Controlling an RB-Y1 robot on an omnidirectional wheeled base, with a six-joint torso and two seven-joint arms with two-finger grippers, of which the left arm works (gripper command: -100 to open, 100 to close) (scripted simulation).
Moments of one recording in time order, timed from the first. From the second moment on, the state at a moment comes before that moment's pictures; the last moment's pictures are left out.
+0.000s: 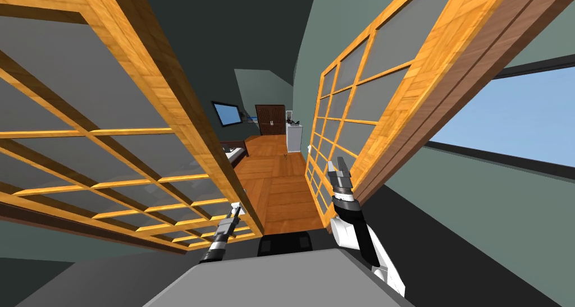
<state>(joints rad) 0.26 0.04 0.43 -0.95 -0.56 -1.00 -0.87</state>
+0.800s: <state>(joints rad) 0.23 0.05 0.41 -0.92 -0.45 -1.00 -0.69</state>
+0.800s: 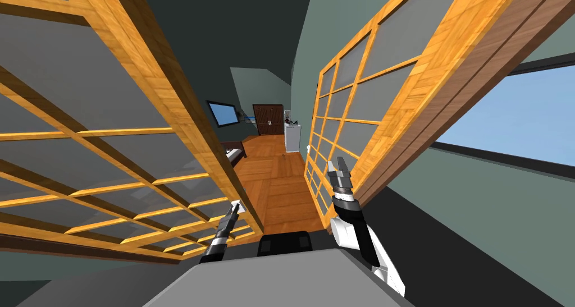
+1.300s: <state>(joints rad) 0.20 0.06 0.40 -0.92 -0.39 -1.00 -0.58</state>
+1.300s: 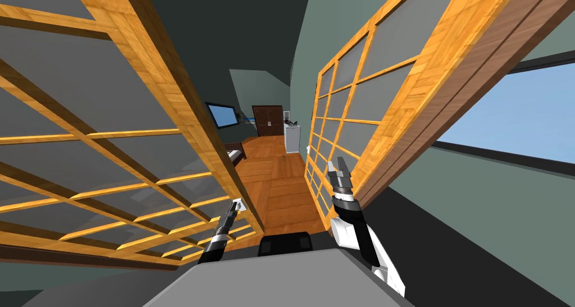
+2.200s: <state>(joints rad) 0.20 0.07 0.32 -0.91 -0.24 -1.00 -0.37</state>
